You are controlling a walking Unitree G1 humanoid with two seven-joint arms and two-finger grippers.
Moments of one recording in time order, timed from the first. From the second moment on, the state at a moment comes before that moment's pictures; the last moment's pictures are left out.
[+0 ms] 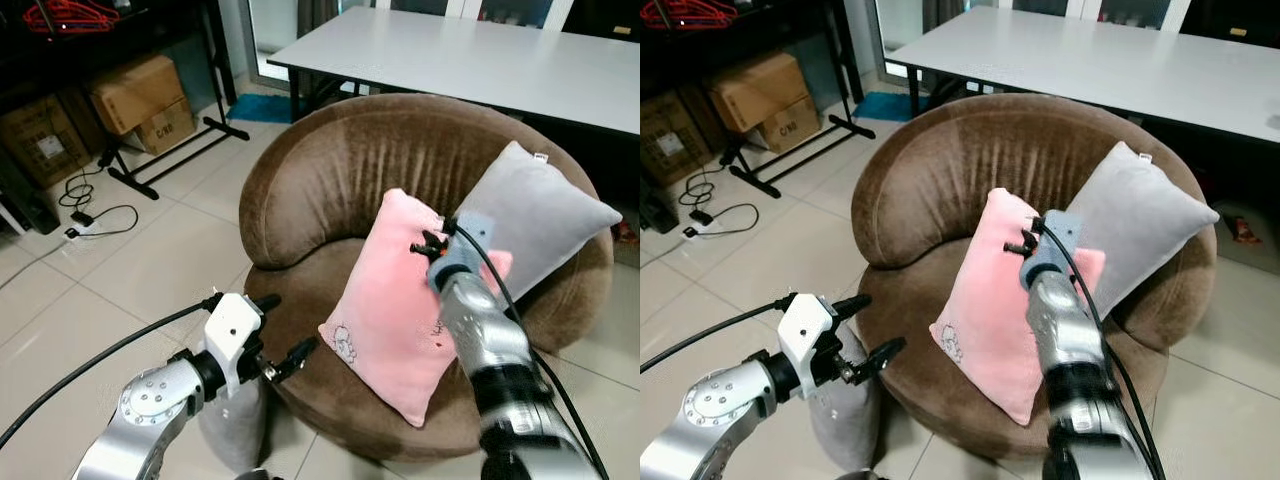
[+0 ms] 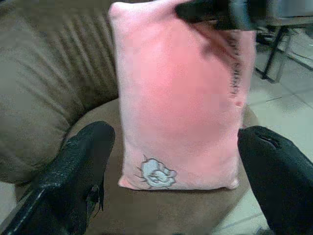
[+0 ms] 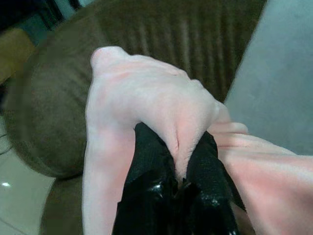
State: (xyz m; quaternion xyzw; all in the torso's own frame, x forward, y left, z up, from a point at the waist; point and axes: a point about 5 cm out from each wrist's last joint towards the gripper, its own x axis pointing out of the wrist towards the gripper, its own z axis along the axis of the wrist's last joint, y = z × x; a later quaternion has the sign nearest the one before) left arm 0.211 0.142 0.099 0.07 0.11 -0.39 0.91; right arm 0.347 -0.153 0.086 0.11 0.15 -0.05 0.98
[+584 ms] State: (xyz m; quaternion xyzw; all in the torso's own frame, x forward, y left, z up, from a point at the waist) left arm 0.204 0.138 0.100 0.05 0.12 -0.42 0.90; right arm 0.373 -0.166 0.095 0.08 0.16 -0.10 0.98
